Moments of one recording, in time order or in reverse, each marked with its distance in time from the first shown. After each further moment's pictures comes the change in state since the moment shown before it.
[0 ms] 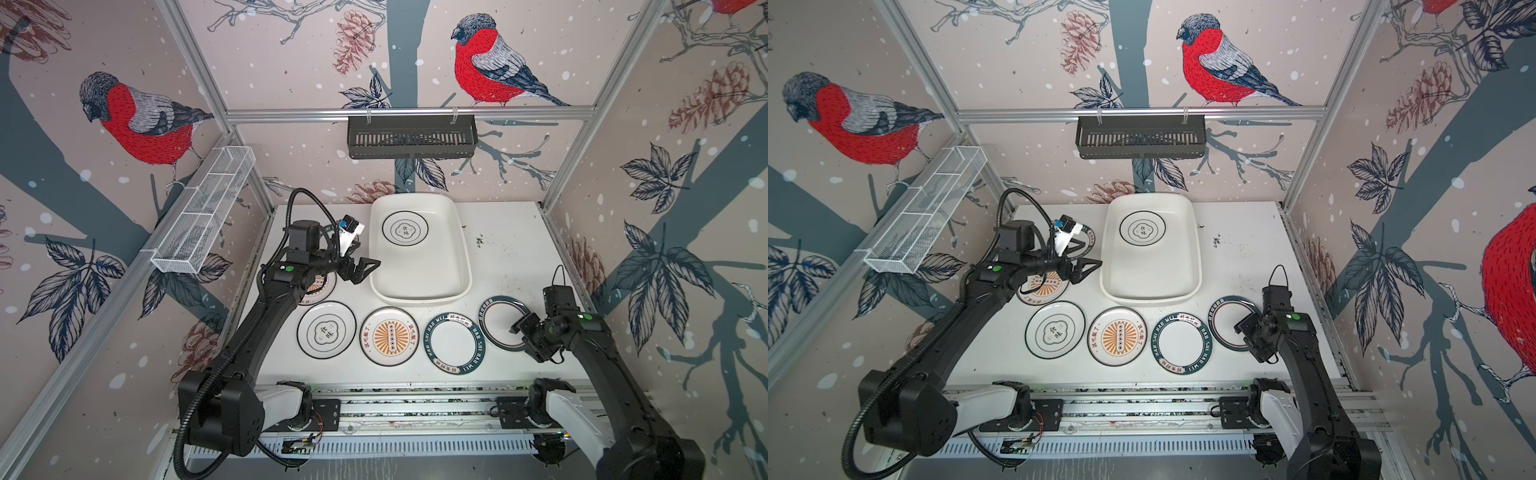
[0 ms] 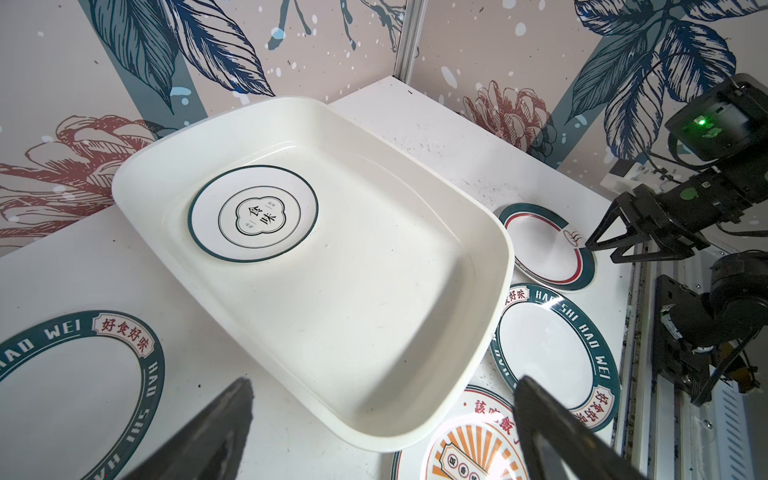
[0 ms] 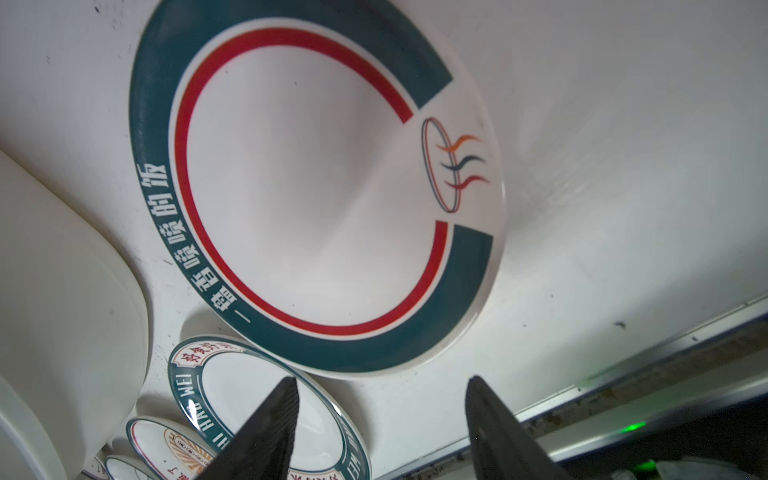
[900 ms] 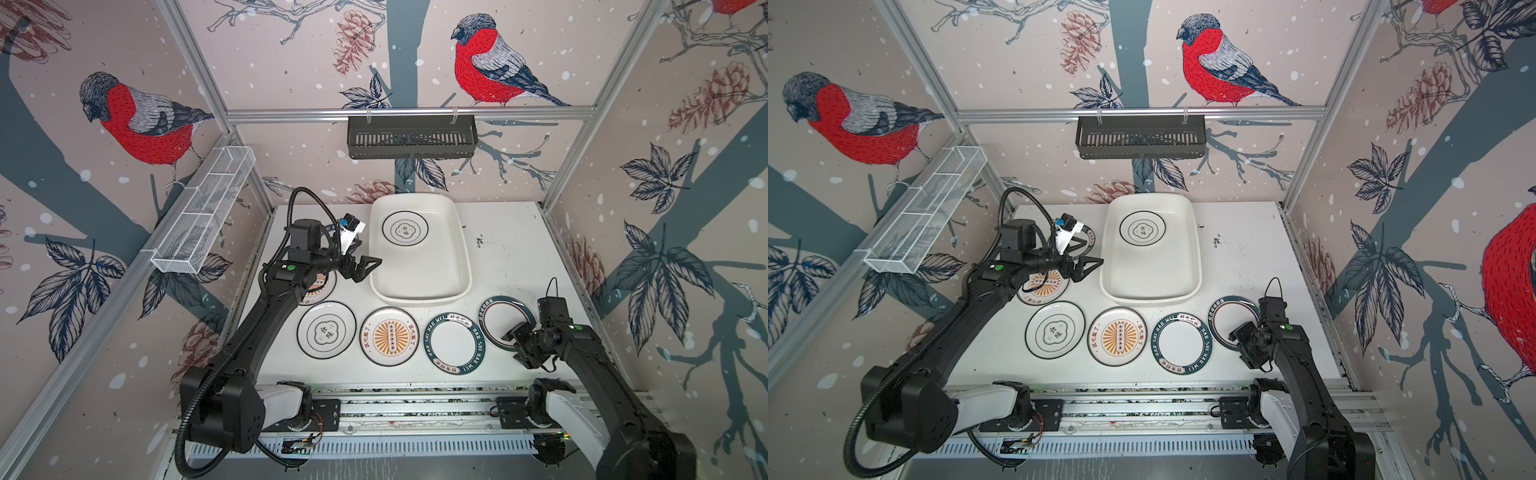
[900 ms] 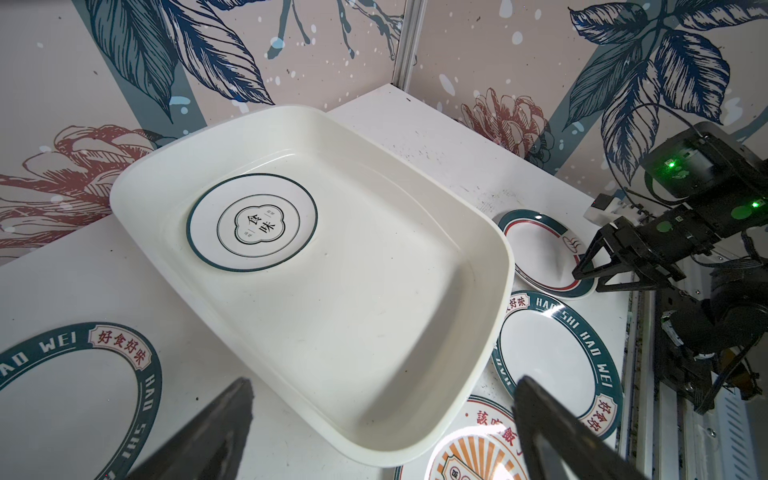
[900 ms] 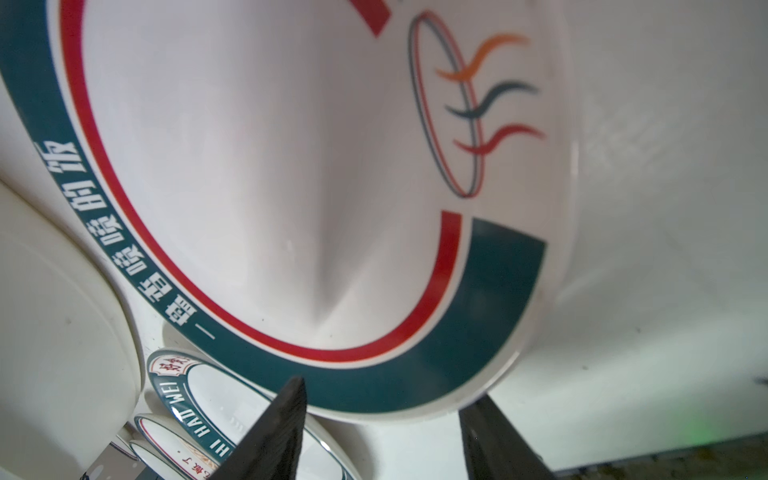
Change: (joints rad) left arm -0.005 0.014 0.000 0.038 0.006 -0.021; right arm 0.000 -0.022 -0.172 0.177 -0.094 0.063
